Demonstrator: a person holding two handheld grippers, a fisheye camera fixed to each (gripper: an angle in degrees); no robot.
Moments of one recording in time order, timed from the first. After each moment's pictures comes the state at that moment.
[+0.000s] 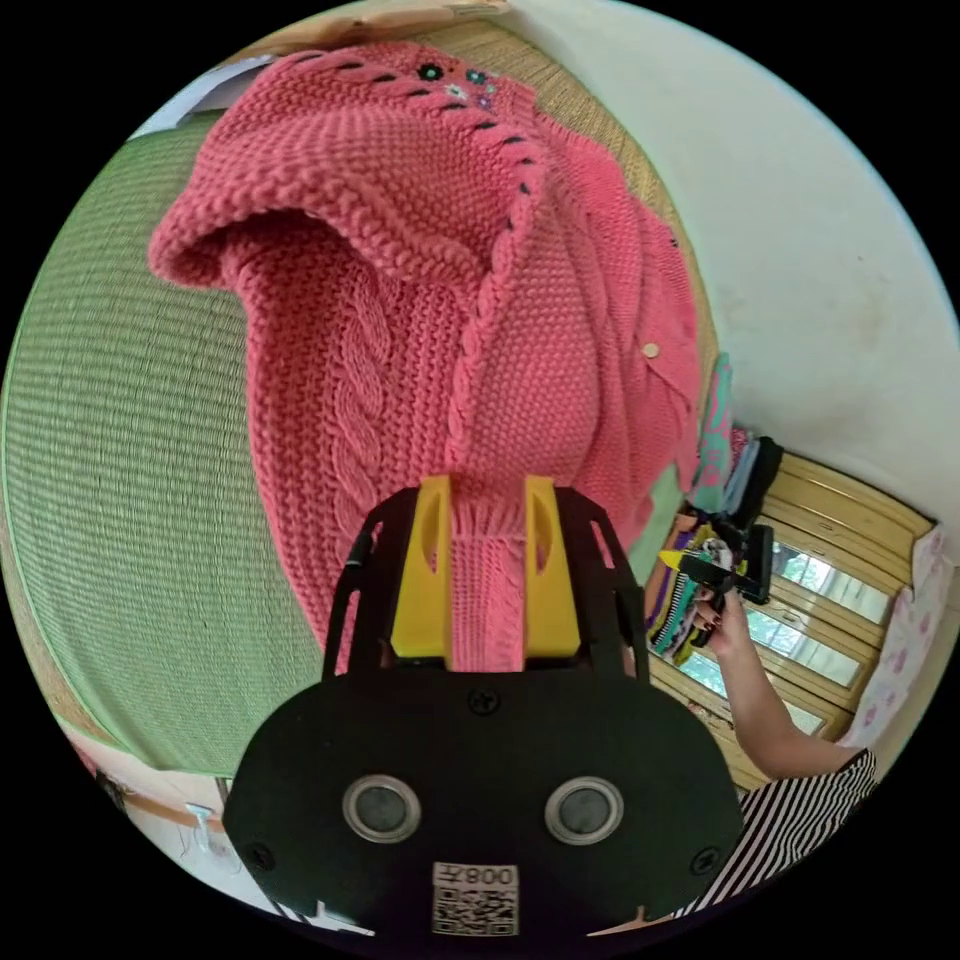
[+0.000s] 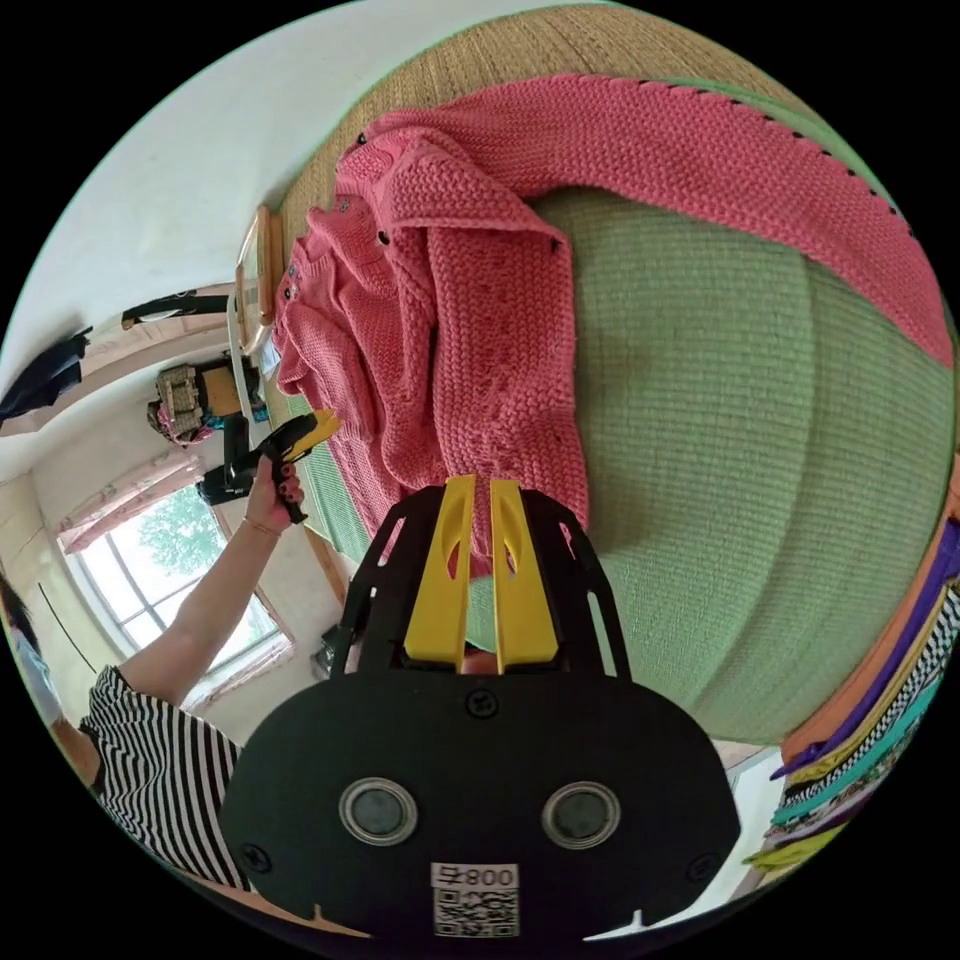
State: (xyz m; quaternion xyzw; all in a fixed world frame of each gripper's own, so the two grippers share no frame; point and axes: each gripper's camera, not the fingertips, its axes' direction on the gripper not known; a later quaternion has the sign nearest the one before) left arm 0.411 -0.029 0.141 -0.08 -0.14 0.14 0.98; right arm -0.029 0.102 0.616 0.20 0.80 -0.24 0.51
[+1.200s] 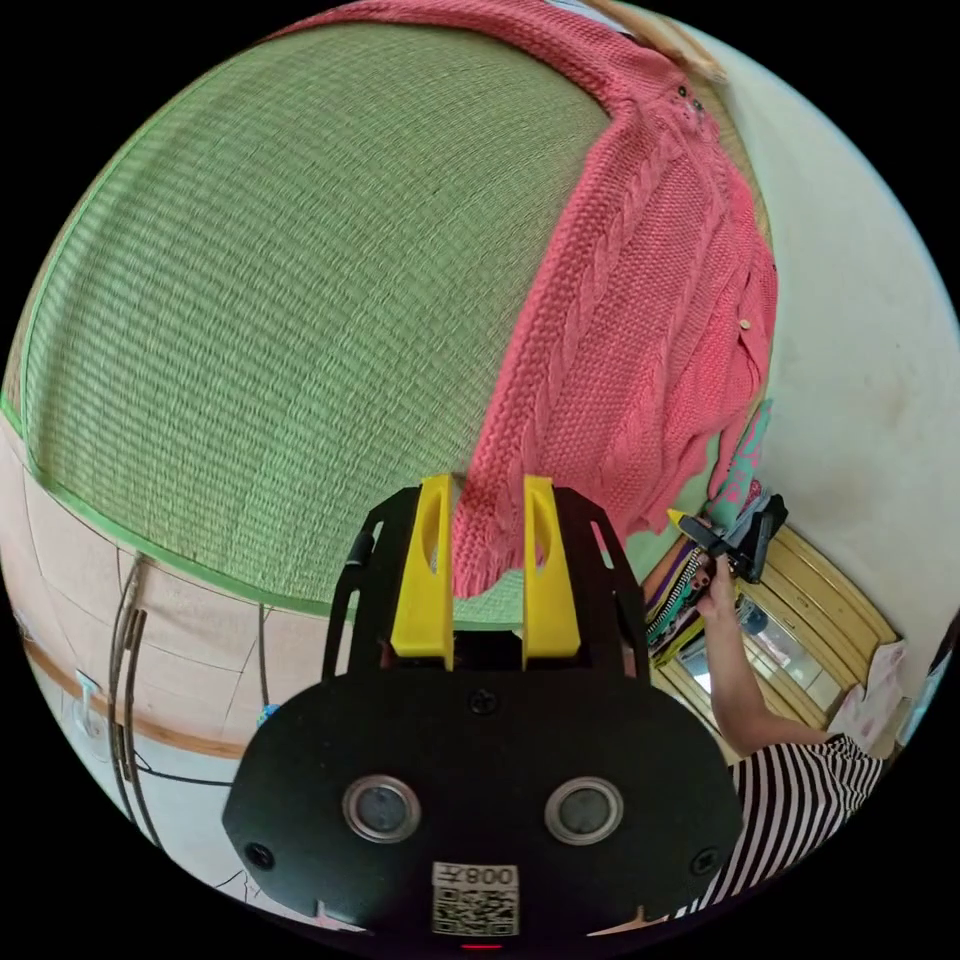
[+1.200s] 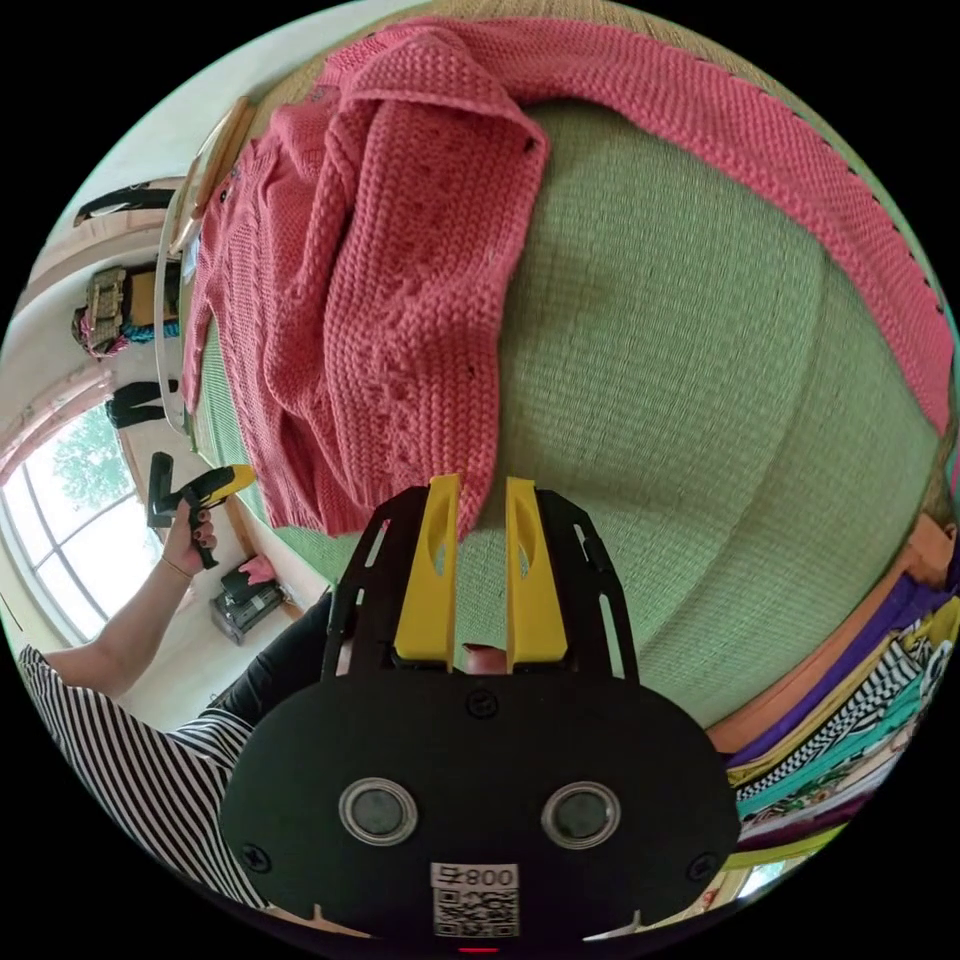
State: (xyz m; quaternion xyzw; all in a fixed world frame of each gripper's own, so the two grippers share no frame) left arm 0.169 0.110 0.000 -0.06 -0.11 -0.04 0.99; right arm -0.029 -0.052 0.553 0.14 0.90 -0.18 0.38
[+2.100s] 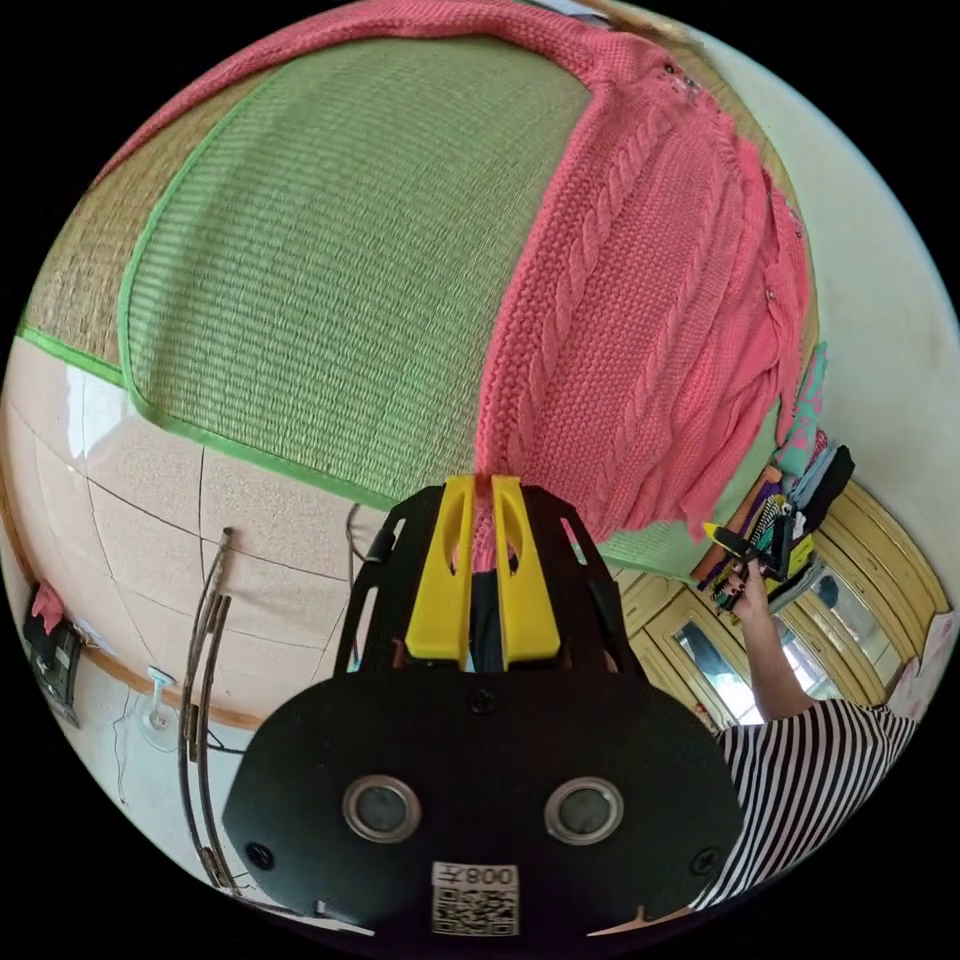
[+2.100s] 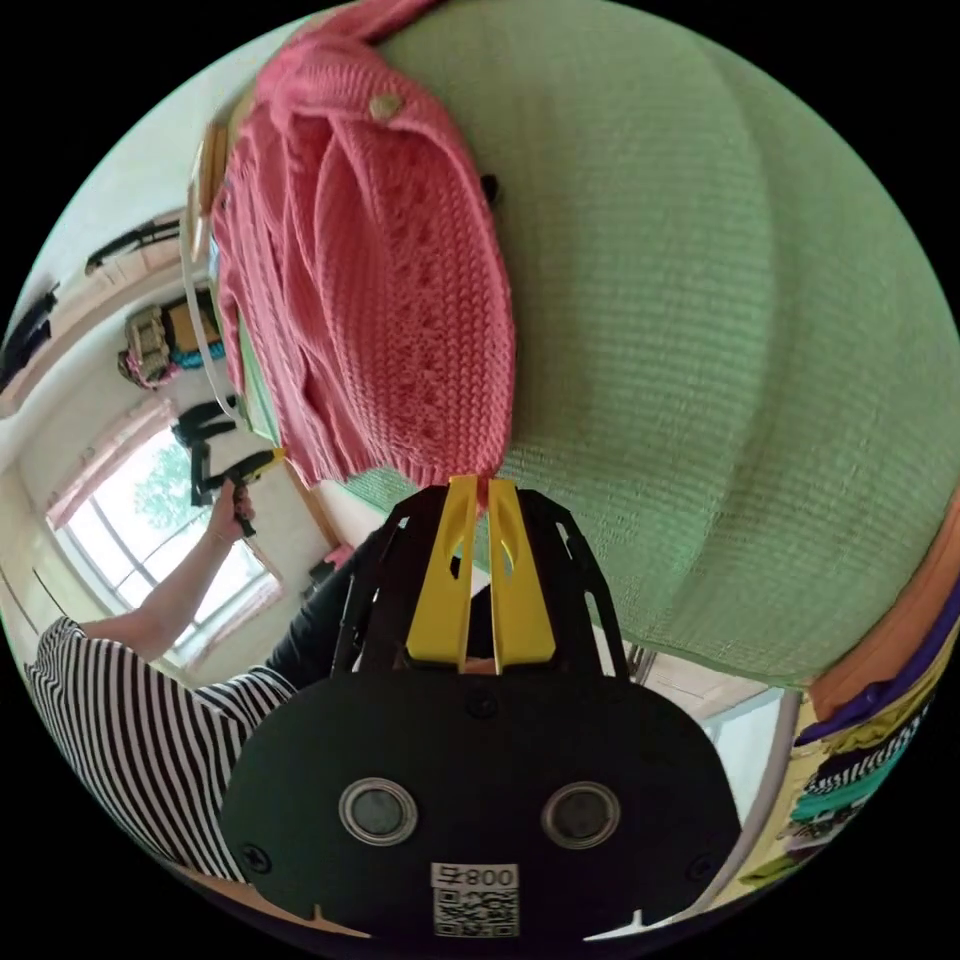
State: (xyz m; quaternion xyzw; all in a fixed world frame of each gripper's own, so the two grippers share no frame) left arm 0.083 0.144 -0.018 -0.10 -0.22 0.00 0.97; right arm -0.001 0.032 0.476 0.16 0.83 -0.14 0.51
